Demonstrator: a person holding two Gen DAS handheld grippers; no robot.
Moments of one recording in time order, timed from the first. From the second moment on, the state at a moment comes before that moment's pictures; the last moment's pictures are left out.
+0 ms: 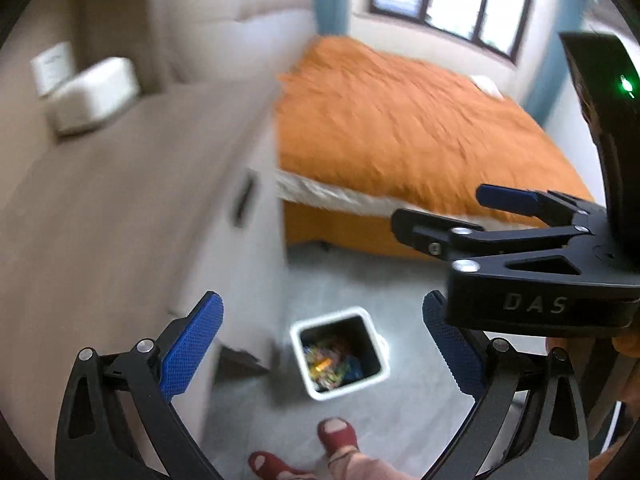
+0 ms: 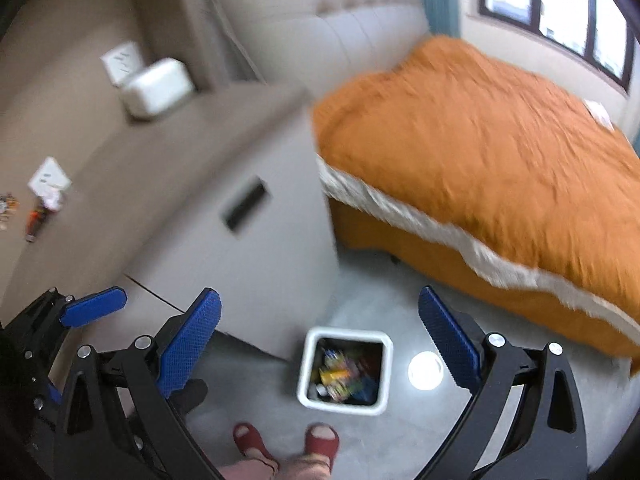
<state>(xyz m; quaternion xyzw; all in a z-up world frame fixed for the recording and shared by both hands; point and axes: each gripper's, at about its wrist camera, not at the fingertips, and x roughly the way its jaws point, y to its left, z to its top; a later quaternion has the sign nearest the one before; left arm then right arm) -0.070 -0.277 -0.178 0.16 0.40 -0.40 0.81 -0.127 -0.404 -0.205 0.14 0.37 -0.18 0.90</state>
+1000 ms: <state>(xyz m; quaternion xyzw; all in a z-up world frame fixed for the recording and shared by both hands) 0.129 0.038 -0.113 0.20 0.31 -0.10 0.92 0.113 -0.126 -0.148 -0.05 0.35 0.10 0.93</state>
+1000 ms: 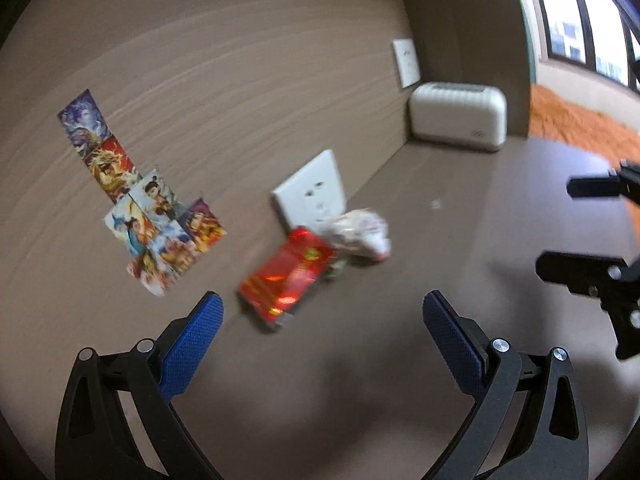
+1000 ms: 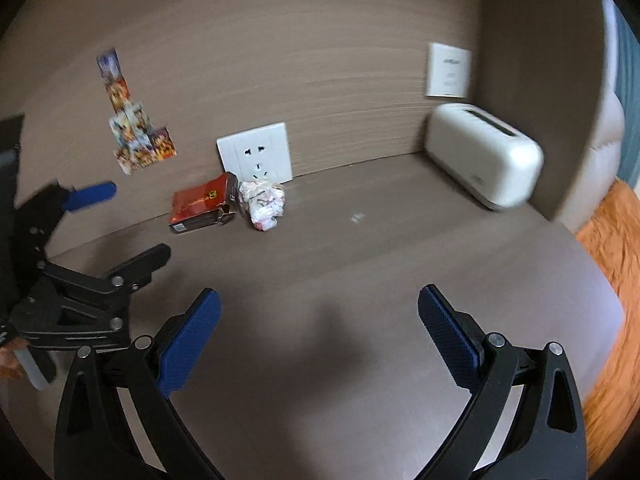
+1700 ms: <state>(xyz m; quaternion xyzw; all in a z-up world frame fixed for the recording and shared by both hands) 0.243 0.030 -0.180 0.24 0.36 -0.20 0.88 0.268 -0.060 -0.203 -0.09 0.41 0.16 0.90</state>
